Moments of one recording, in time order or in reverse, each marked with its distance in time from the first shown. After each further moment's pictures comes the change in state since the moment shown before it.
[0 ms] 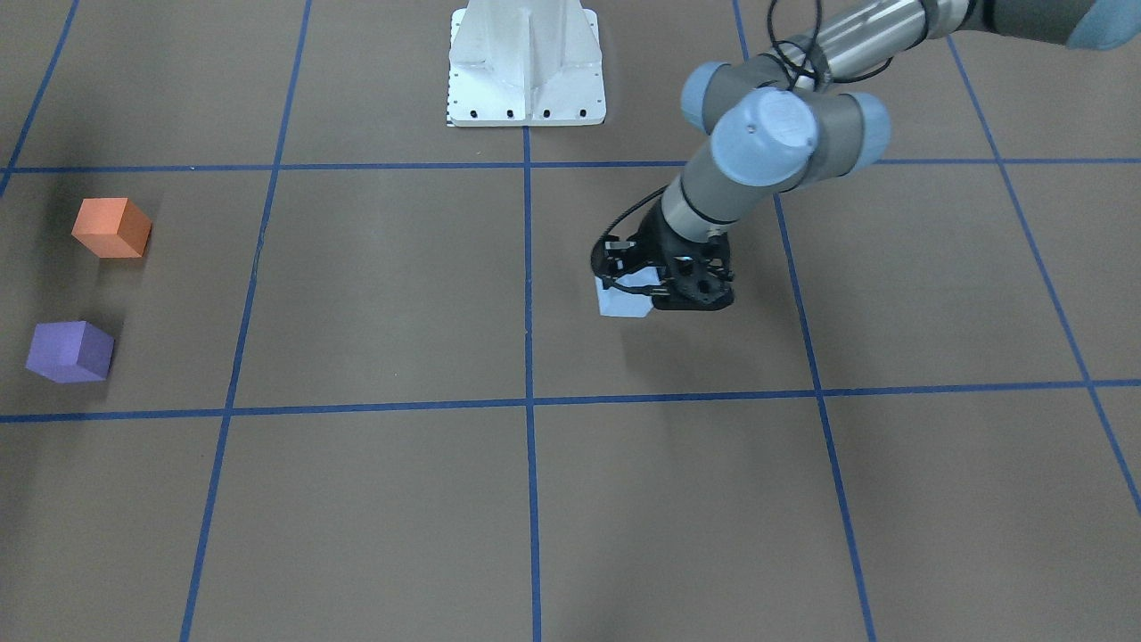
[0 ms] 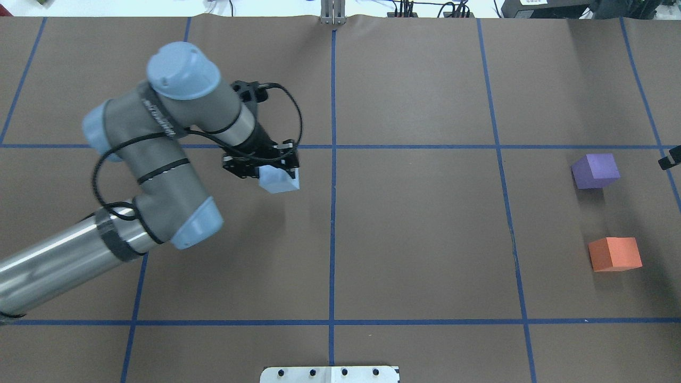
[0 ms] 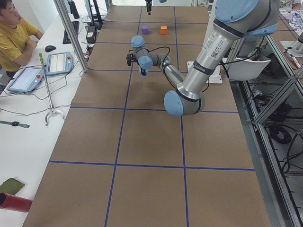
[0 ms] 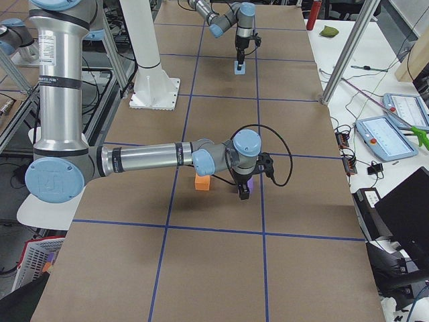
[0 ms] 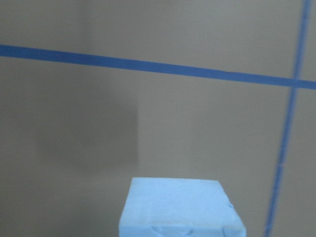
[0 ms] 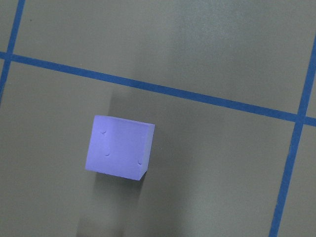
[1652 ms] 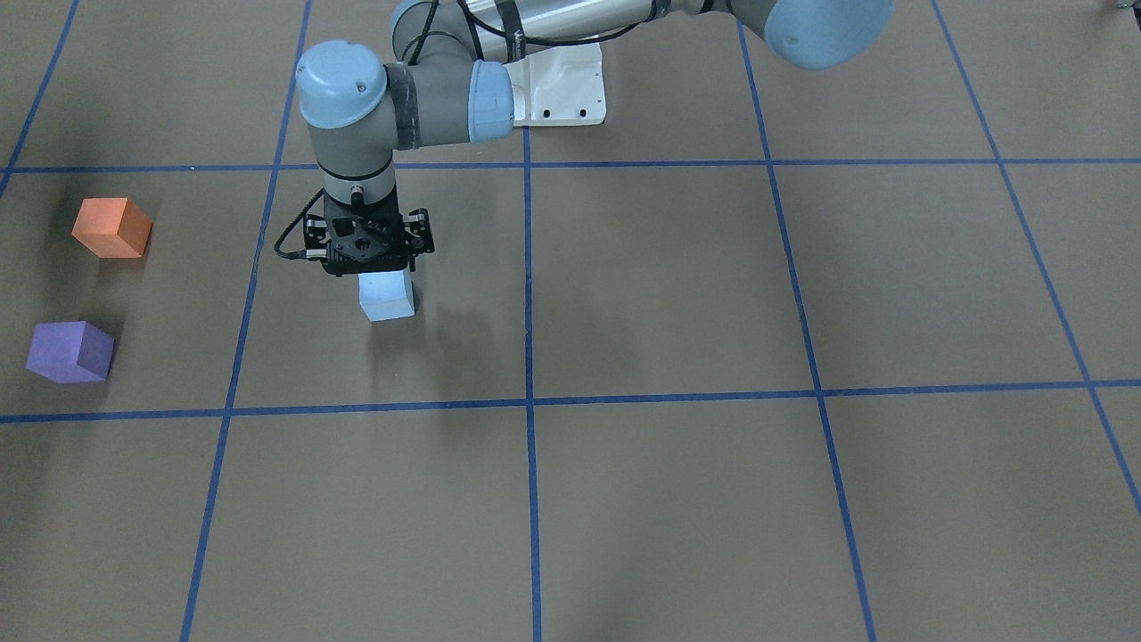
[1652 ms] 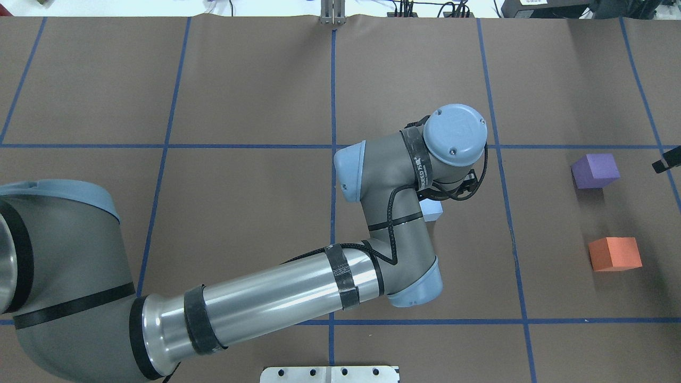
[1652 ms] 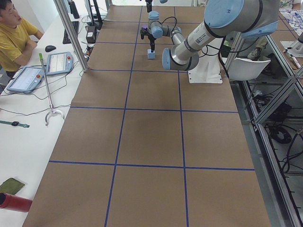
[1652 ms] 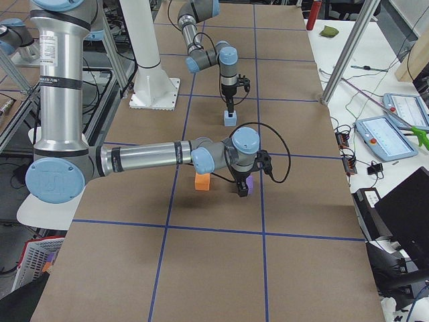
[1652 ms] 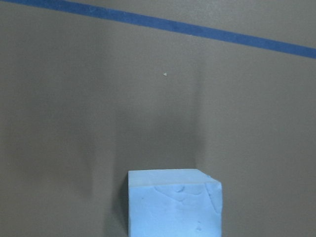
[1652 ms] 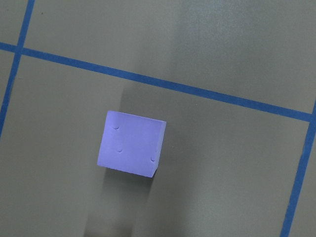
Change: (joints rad) left arm 0.241 -0.568 0.509 0.064 0.348 -0.175; right arm -0.024 -0.005 0.015 0.002 -0.004 0.003
